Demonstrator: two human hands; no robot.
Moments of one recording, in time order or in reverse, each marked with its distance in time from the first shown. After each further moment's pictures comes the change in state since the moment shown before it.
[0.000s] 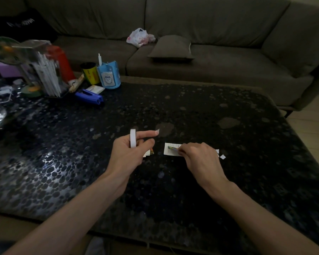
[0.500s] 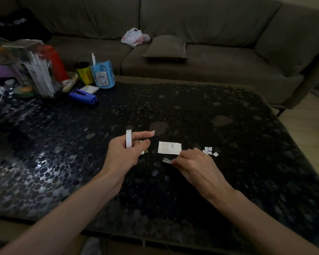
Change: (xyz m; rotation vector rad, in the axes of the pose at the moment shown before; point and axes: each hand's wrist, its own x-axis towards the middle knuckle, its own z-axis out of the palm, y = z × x) left_hand -0.001 -0.005 0.003 0.013 -0.019 -0.004; right_hand -0.031 0.013 0.003 0.006 0.005 -0.245
